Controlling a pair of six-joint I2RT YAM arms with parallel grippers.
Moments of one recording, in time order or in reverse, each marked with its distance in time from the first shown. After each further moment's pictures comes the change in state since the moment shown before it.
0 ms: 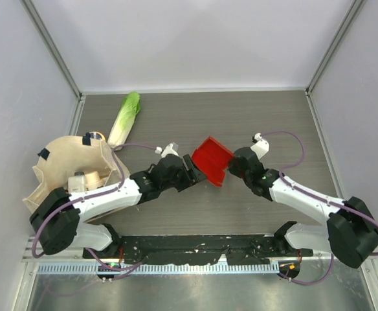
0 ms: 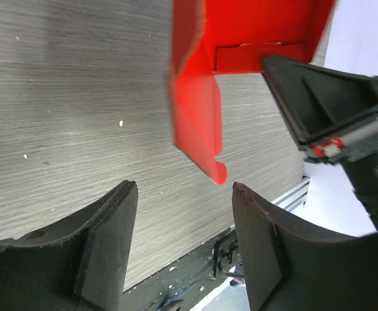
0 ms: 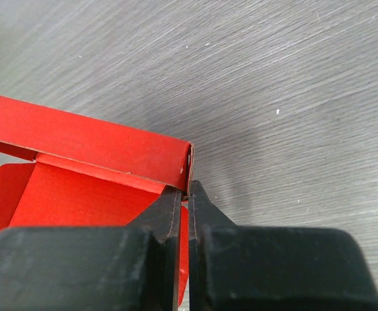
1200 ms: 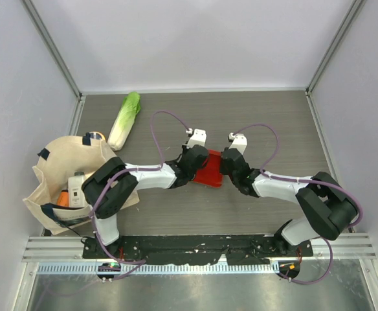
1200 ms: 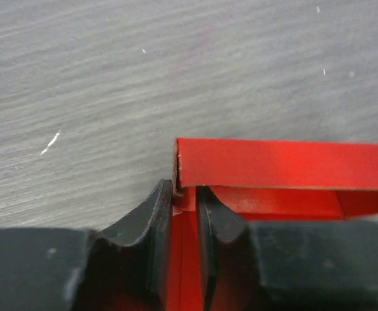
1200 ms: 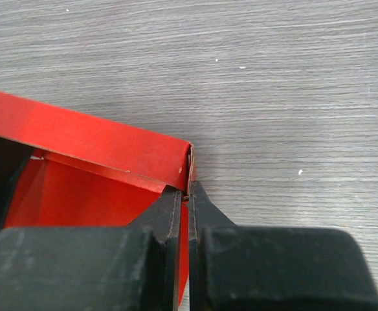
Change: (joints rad) left arm -0.024 0.550 0.303 0.247 -0.581 0.832; right arm 0.053 0.240 -0.012 0.332 0.032 -0.393
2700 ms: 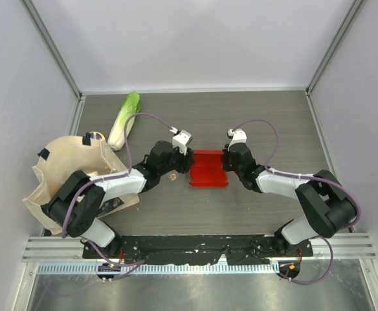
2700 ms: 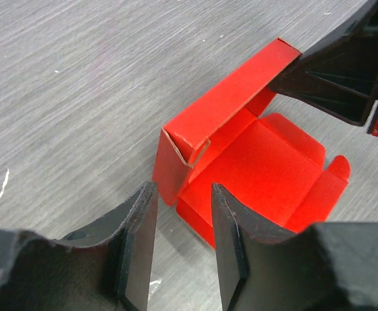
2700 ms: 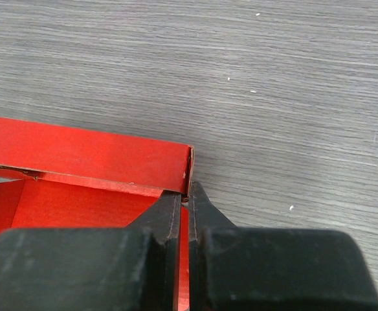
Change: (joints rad) left arm 0.219 -0.337 -0.339 0.200 0.747 0.209; right arm -0.112 0.016 0.000 0.062 -0.223 -0.198
